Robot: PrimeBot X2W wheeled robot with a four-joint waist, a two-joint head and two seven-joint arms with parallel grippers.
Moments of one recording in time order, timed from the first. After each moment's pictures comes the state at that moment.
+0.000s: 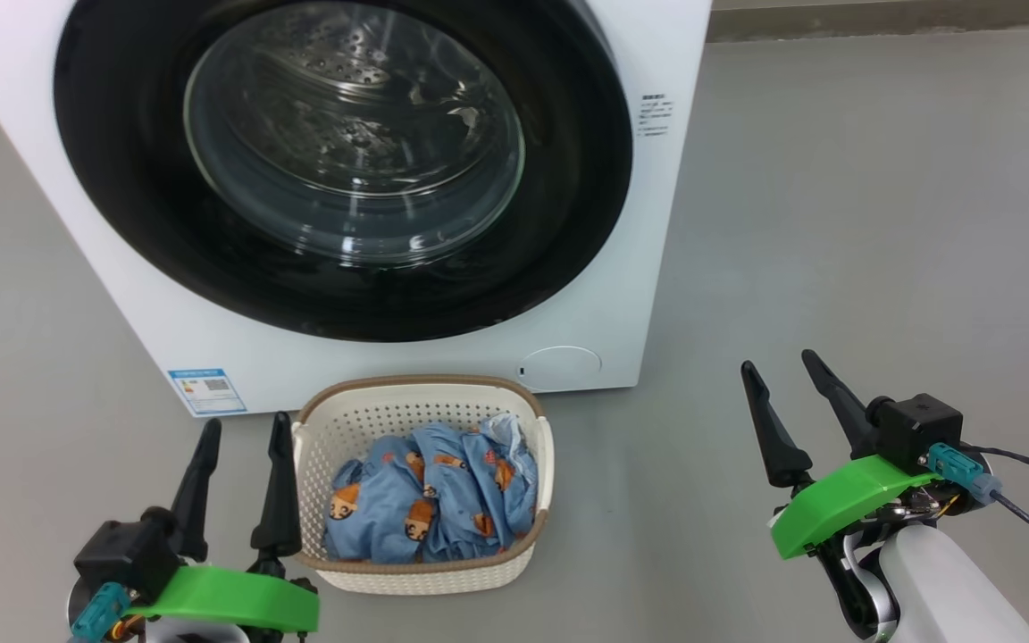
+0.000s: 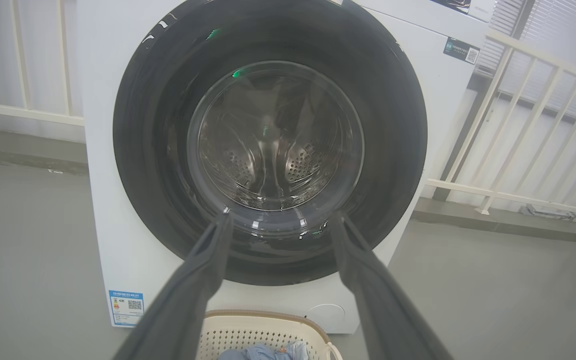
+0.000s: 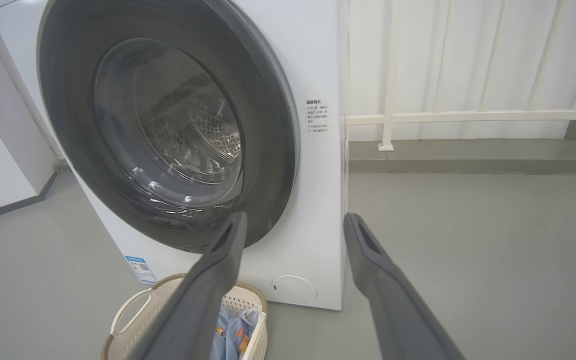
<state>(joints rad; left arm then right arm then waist) -0.17 0.05 -0.08 0.30 -0.36 -0.12 -0.25 -0.32 -0.12 0.21 0.51 0.34 0.13 -0.25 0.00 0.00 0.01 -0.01</state>
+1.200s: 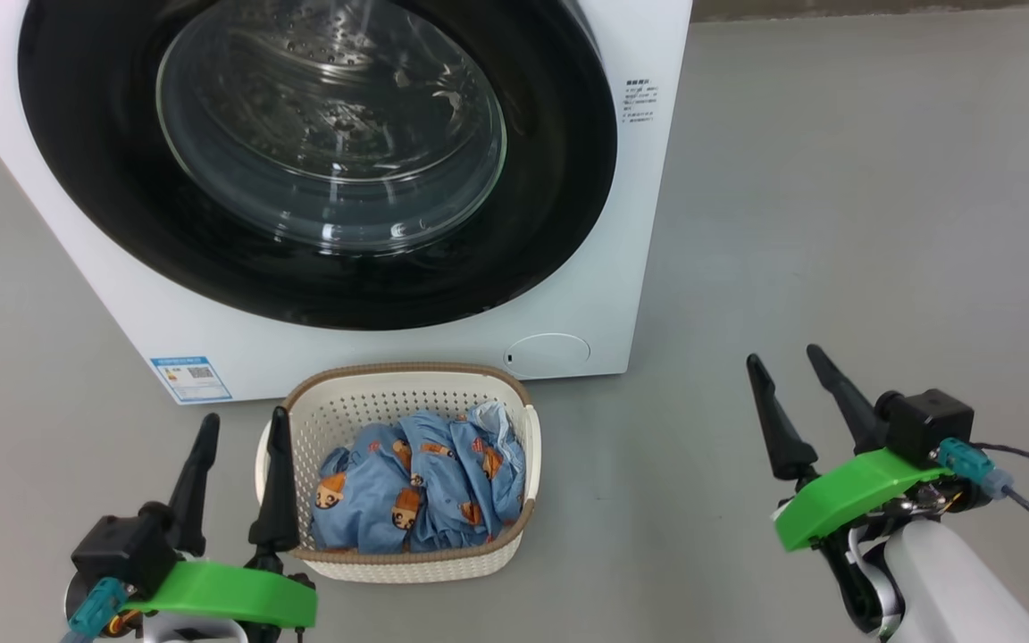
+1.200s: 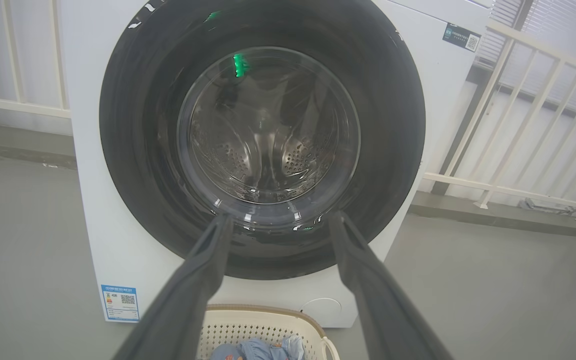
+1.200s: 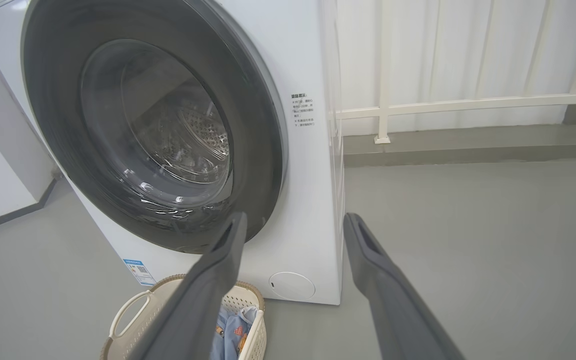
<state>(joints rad) -0.18 0.06 -0.08 0.30 -0.36 -0.12 -0.25 -0.32 -0.12 0.21 0.51 0.37 0.13 -0.25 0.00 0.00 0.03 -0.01</state>
